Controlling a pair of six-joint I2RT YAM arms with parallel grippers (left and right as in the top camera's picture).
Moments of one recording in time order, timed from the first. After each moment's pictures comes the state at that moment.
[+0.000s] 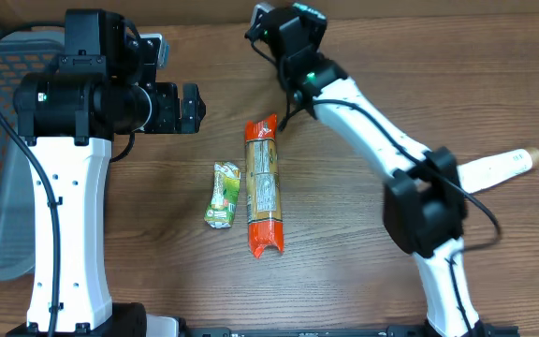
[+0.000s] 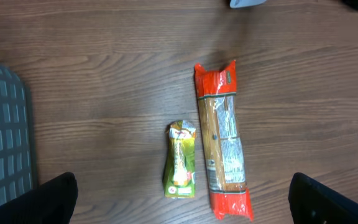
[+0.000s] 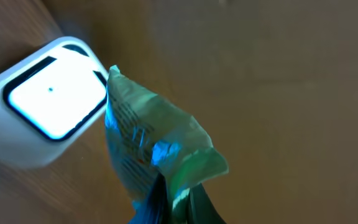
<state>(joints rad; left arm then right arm) -0.03 1.59 1.96 -1.44 0.16 -0.04 0.55 2.22 2.05 -0.37 0.64 -0.90</state>
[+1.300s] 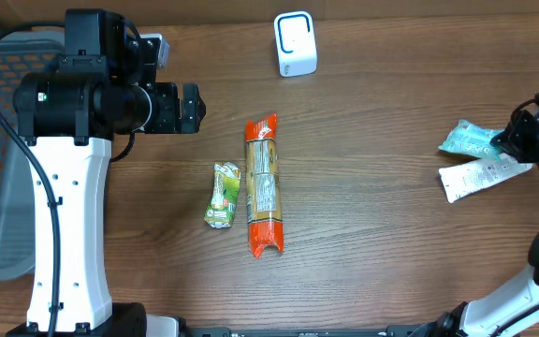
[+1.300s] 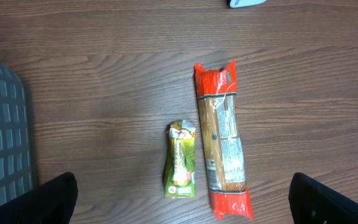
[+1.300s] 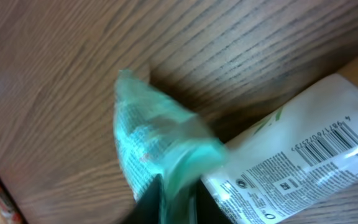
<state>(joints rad) -0.03 1.59 1.96 -1.44 0.16 -0.04 -0.52 1.93 1.49 -0.96 -0.43 0.08</state>
